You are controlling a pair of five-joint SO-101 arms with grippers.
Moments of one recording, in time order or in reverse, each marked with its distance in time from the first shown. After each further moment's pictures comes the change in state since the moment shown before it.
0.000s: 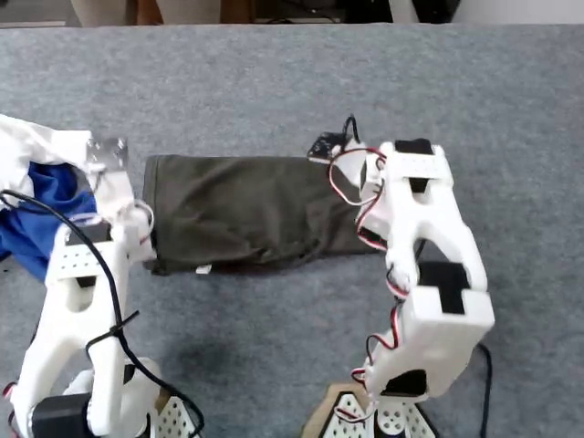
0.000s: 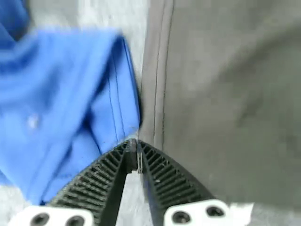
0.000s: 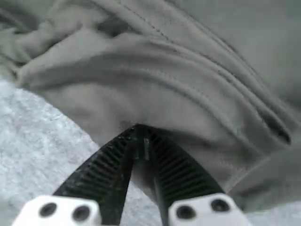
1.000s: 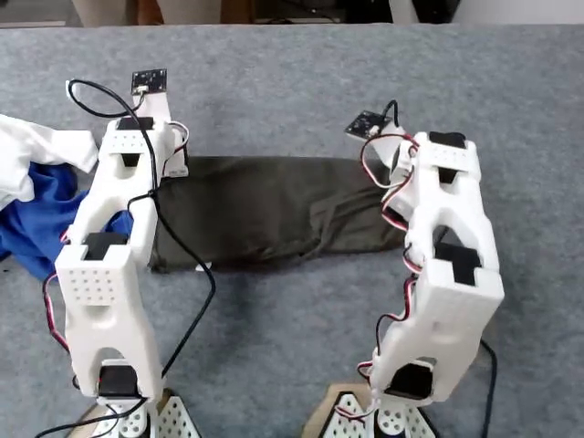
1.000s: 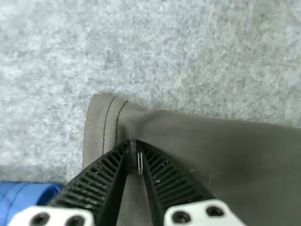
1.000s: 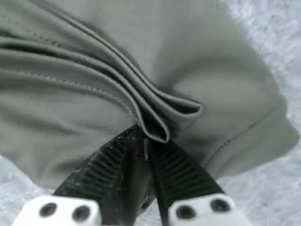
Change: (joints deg) left arm 6.5 64.4 -63.8 11.1 3.9; right arm 7.7 9.4 -13.1 -3.4 -0.8
